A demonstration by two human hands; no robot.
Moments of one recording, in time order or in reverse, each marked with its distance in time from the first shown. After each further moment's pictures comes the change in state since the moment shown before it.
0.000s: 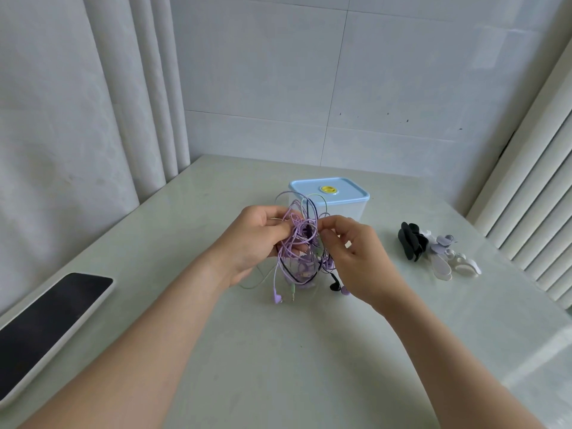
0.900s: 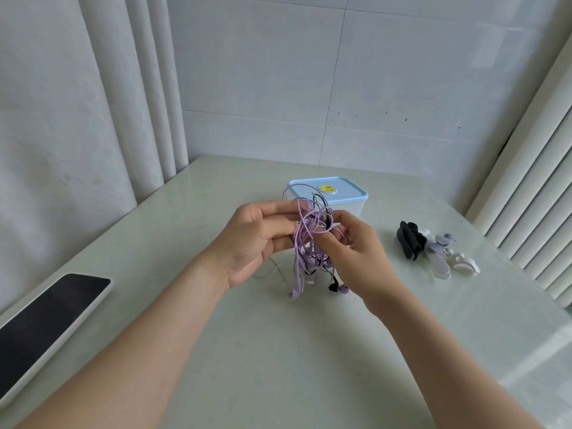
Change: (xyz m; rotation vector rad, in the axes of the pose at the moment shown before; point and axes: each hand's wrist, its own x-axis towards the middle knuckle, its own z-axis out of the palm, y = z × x) left_hand -0.005 0.006 0.001 -0.268 -0.113 0.063; right_hand -0.008 -0.015 0.001 0.296 0.009 0.108
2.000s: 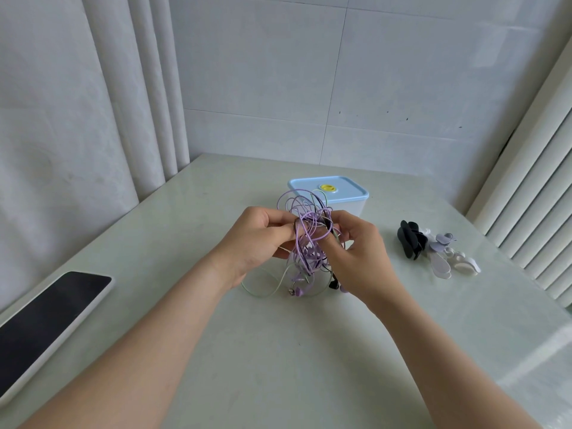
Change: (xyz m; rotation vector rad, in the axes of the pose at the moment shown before) left_hand -0.002 -0.002 0.004 0.420 0.097 -0.055; right_hand 0.003 0.007 0.001 -0.218 0.079 -0.106
